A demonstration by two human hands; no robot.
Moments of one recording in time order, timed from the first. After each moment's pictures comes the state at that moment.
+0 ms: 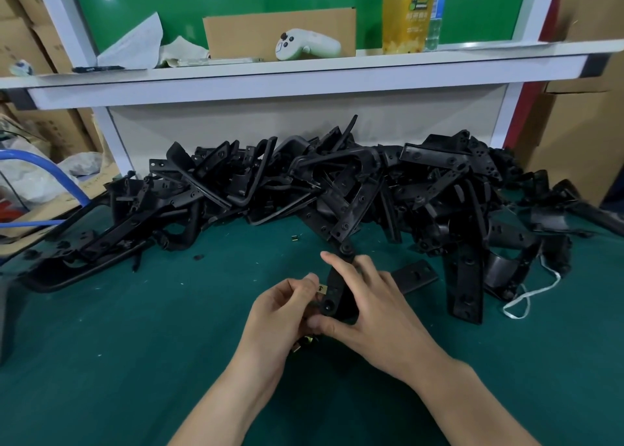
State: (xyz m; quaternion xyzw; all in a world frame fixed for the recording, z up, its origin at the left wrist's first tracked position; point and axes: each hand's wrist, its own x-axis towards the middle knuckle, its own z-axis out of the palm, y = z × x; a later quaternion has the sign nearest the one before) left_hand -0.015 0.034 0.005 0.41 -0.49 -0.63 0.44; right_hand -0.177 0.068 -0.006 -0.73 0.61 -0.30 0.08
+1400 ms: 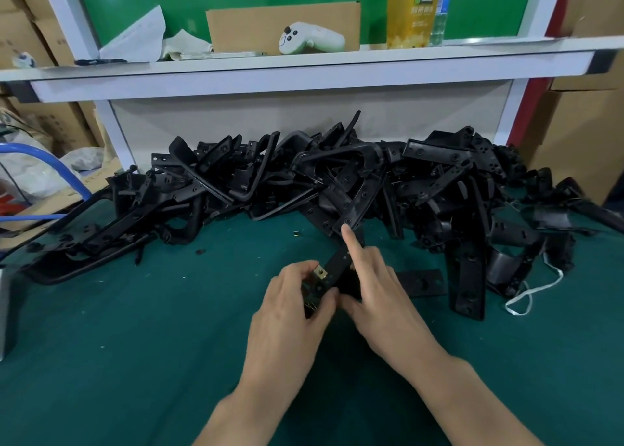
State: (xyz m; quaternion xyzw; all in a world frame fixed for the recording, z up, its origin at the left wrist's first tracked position) left_hand -0.017 0.046 -0.007 0.49 -0.75 -0.19 0.40; right_hand -0.178 0.057 -0.018 -0.71 0.60 -0.36 0.05
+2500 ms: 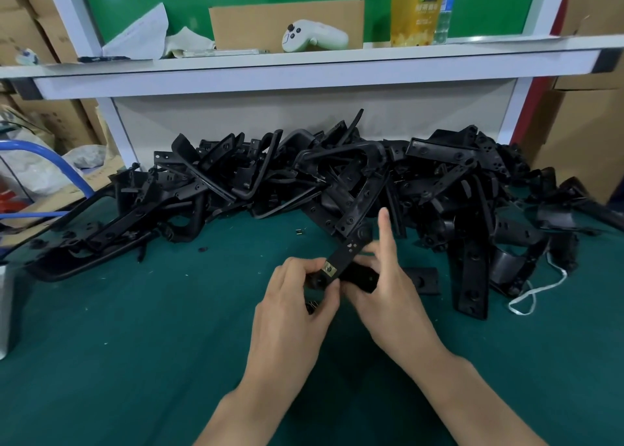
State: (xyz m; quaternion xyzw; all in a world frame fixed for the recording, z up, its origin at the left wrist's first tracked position) left_hand -0.018 0.045 -0.005 0.42 -0.75 -0.19 0.48; right_hand -0.178 0.056 -0.015 -0.64 0.57 -0.50 0.13
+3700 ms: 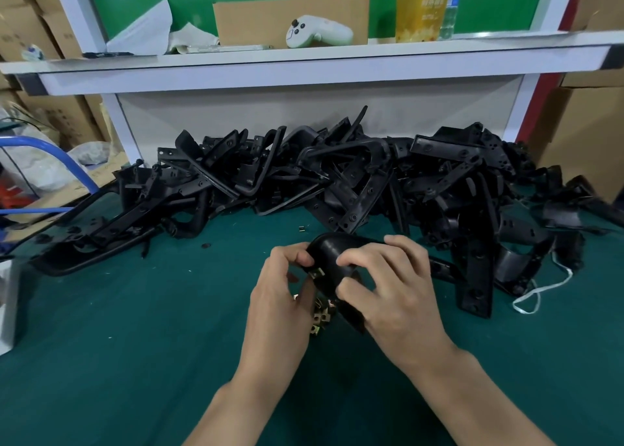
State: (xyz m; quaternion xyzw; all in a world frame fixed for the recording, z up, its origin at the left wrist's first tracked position) left_hand -0.010 0.038 -0.005 0.41 -0.71 -0.23 0.52; right_hand -0.167 0.067 0.005 -0.70 0.42 -0.41 -0.41
